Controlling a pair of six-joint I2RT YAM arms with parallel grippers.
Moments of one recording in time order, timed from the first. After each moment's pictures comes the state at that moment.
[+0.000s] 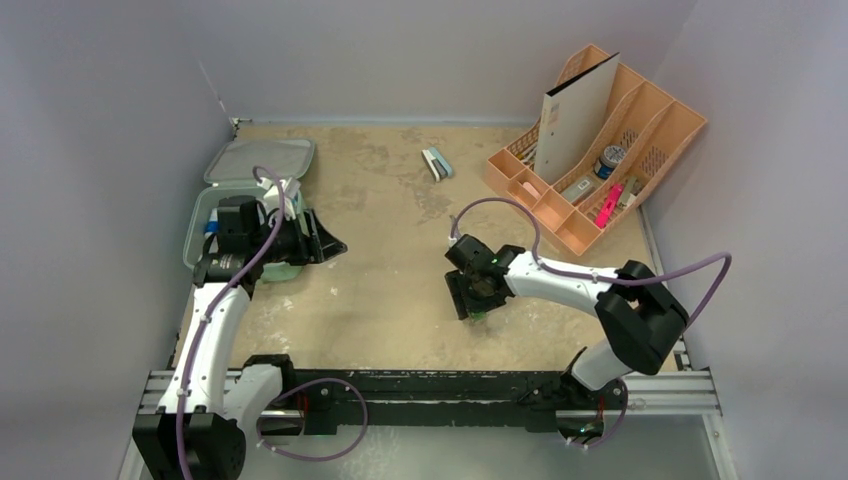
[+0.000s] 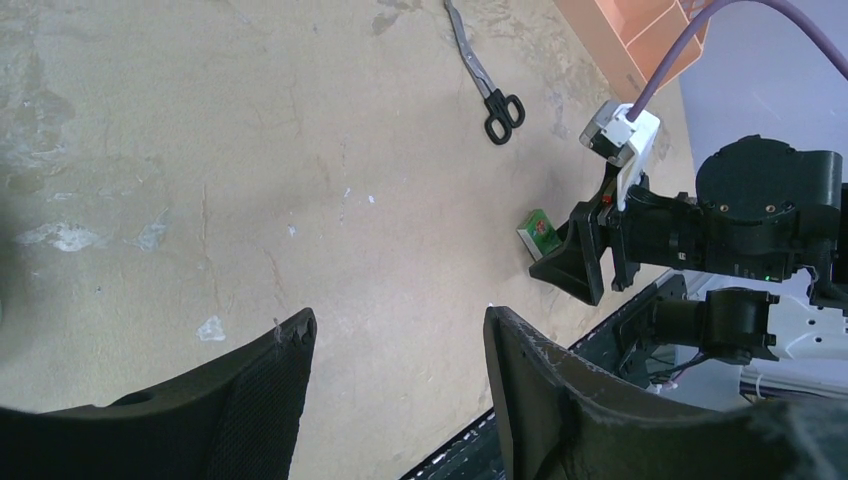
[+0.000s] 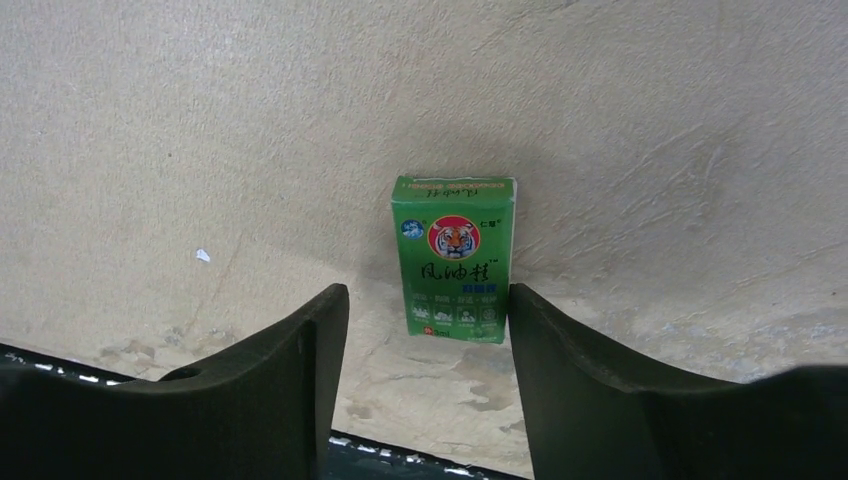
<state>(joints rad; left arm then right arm) 0.04 0.93 0.82 -0.59 0.68 -0.28 0.83 1.53 0.87 -0.64 0.05 0.50</state>
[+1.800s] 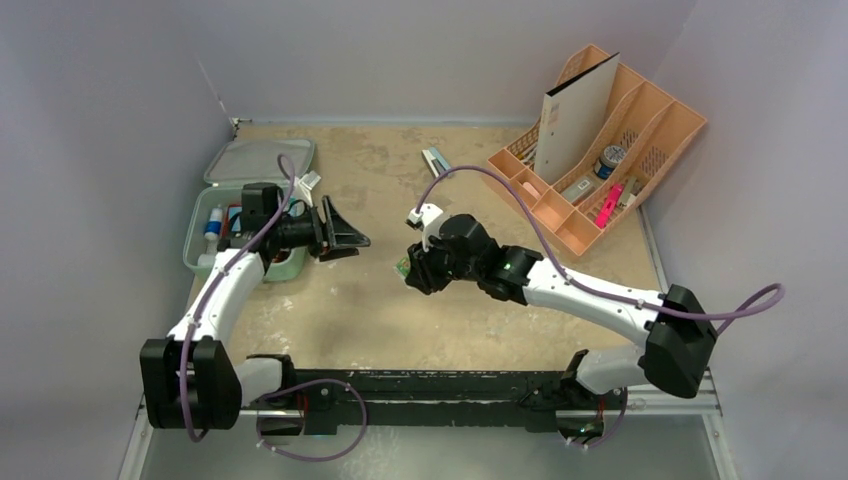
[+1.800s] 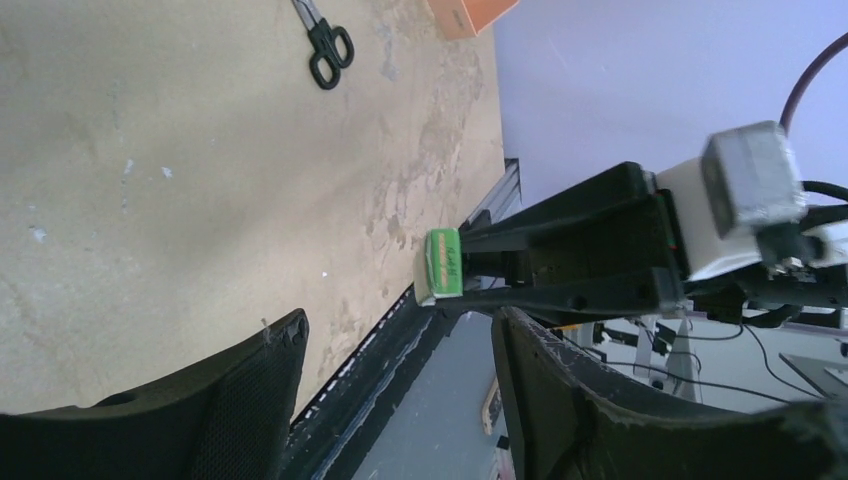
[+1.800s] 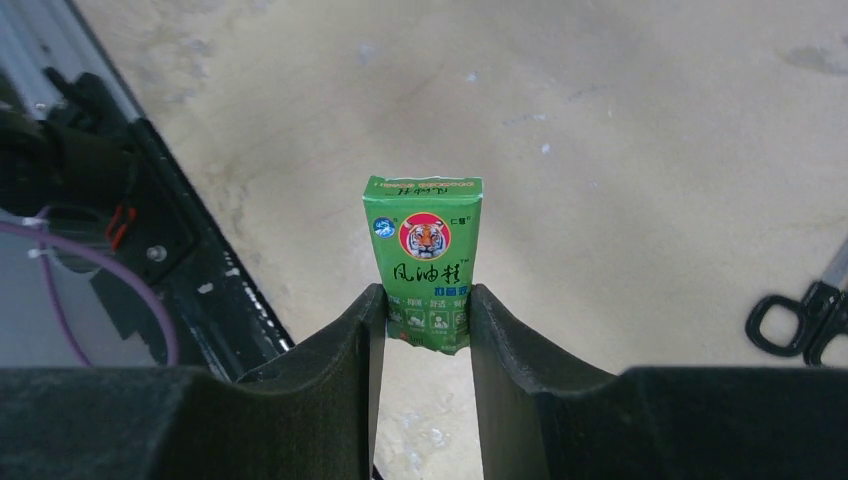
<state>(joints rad) 0.00 1.17 0.81 -0.38 1.03 -0.56 0.96 1.37 0.98 -0.24 -0.11 0.27</state>
